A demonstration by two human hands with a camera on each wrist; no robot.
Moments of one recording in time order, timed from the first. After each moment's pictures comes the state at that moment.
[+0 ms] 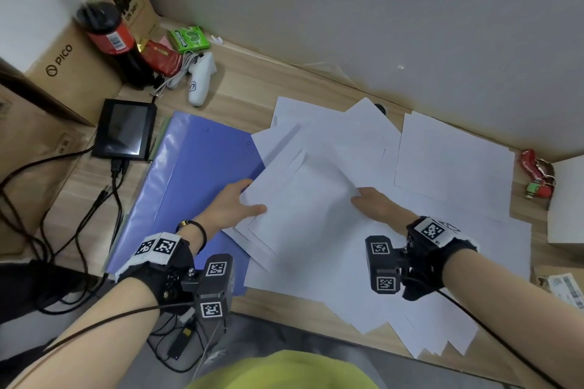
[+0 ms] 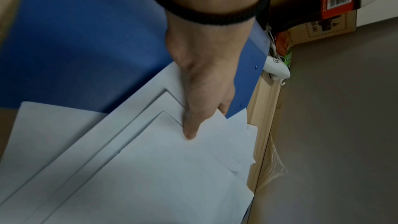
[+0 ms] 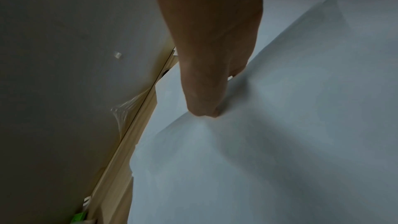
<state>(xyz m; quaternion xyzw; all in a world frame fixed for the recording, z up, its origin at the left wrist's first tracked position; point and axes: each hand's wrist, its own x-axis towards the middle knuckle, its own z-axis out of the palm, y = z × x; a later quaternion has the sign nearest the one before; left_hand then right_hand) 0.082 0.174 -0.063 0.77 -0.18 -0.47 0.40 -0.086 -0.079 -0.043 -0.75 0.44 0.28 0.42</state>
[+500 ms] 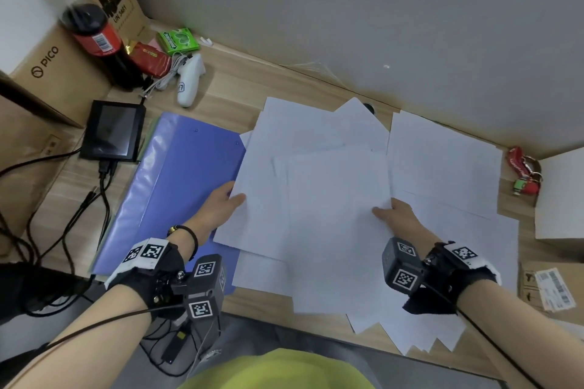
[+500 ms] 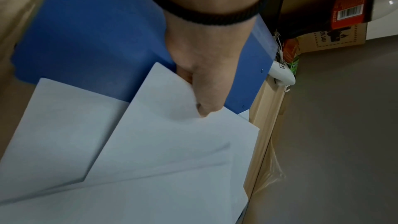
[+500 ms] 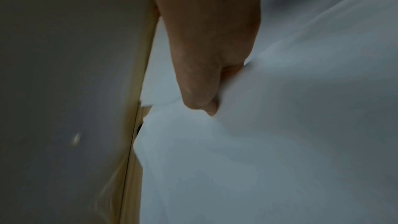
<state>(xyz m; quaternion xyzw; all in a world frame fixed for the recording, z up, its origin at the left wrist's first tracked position) 0.069 0.168 -0.061 0.77 -0.06 -0.47 0.43 -0.145 -0.094 -0.027 -0.62 0.58 0.11 0.52</state>
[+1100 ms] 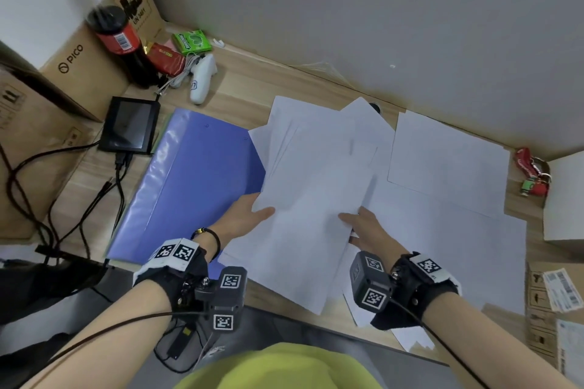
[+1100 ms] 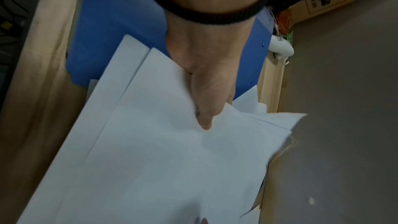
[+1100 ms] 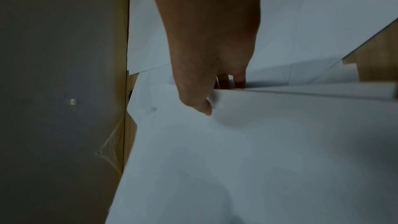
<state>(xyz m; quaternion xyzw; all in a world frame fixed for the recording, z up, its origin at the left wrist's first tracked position) 0.031 0.169 -0.052 0.76 -0.17 -0.50 0.39 -0.130 -0.033 -0.055 -0.48 0.57 0.09 0.66</state>
